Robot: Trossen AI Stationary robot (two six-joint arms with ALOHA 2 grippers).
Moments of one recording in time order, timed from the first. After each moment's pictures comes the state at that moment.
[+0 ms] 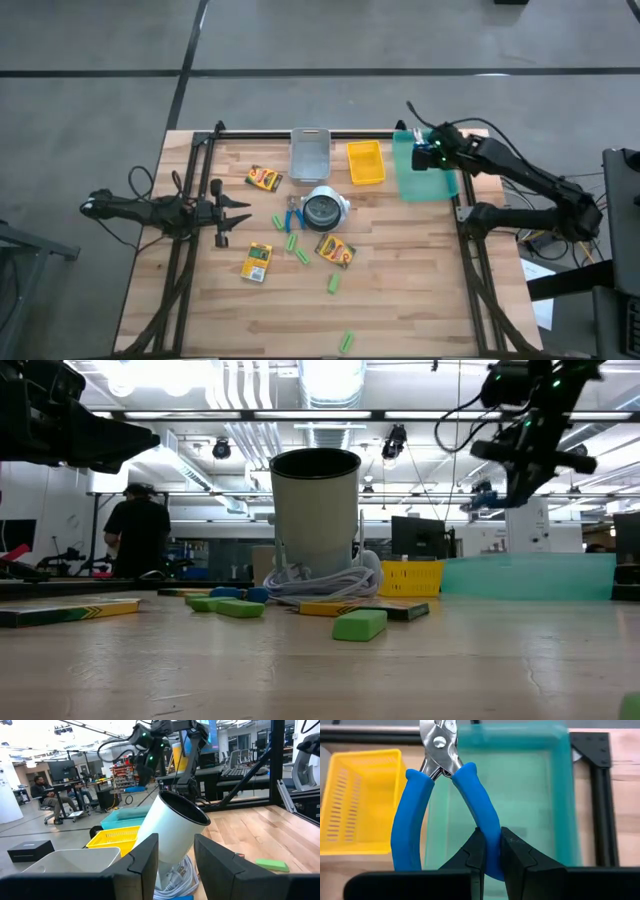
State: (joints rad) left arm -0.22 0.00 0.01 0.05 -0.36 0.17; right arm -0.68 0.99 0.85 -0.94 0.34 0.76
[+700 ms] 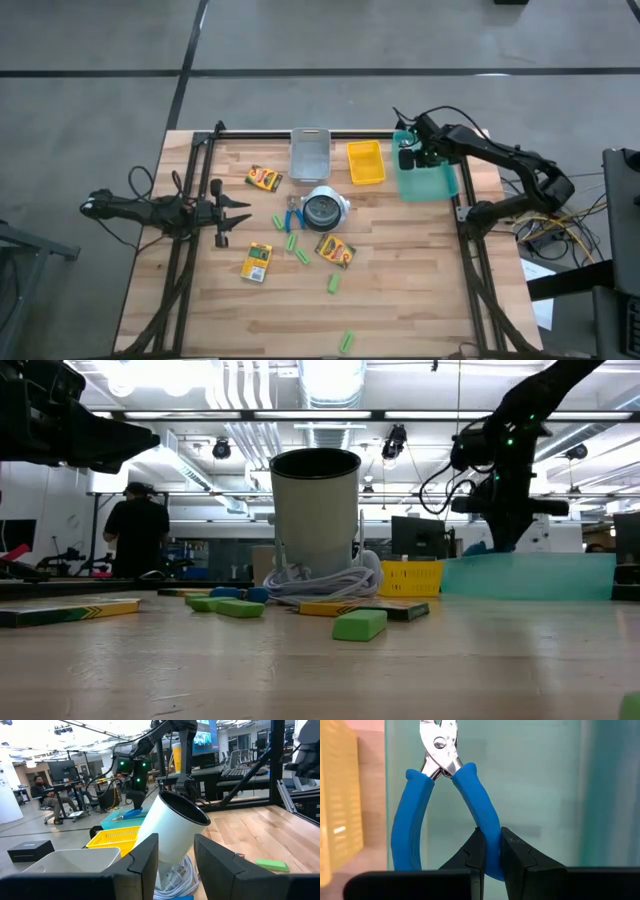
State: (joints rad) left arm -0.22 0.00 0.01 0.05 -0.36 0.17; right arm -0.87 1.35 0.85 -0.80 0.16 0.63
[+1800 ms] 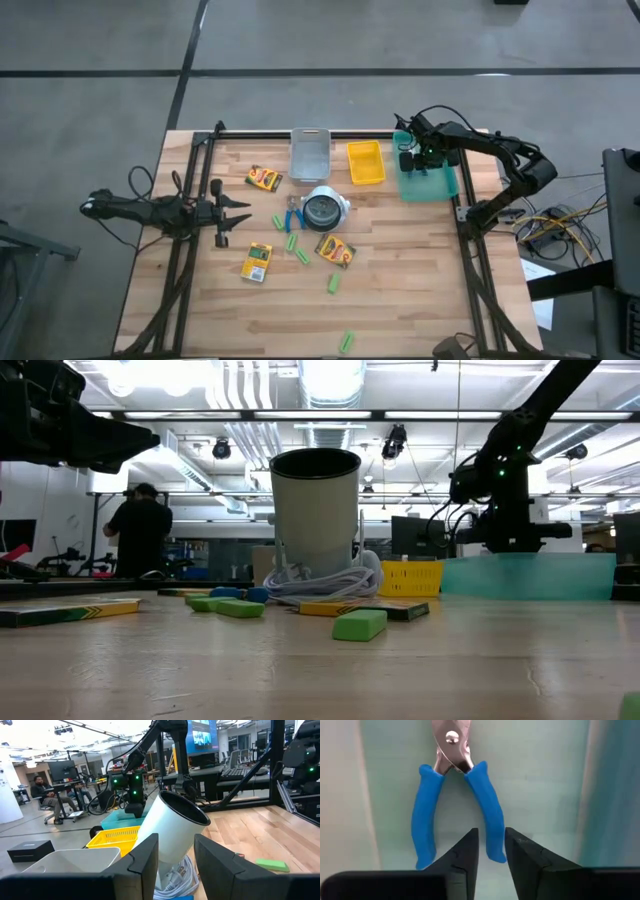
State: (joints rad) left arm -0.22 0.00 0.01 0.05 -0.36 0.17; right arm -0.95 1.54 0.85 -0.78 0.14 0.57
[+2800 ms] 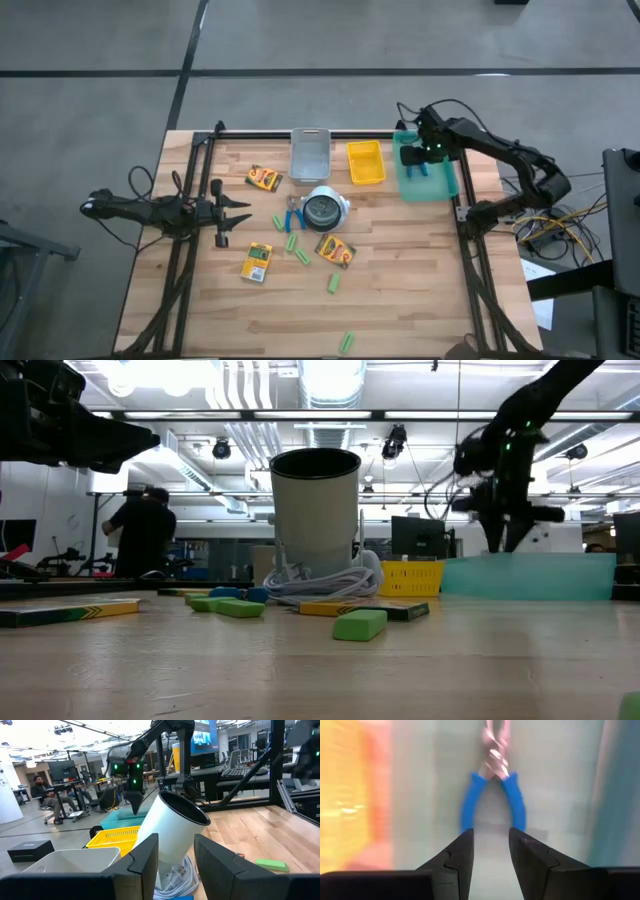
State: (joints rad) left arm -0.22 0.00 0.01 0.05 -0.36 0.17; right arm -0.95 1.38 0.90 -0.82 0.02 0.52
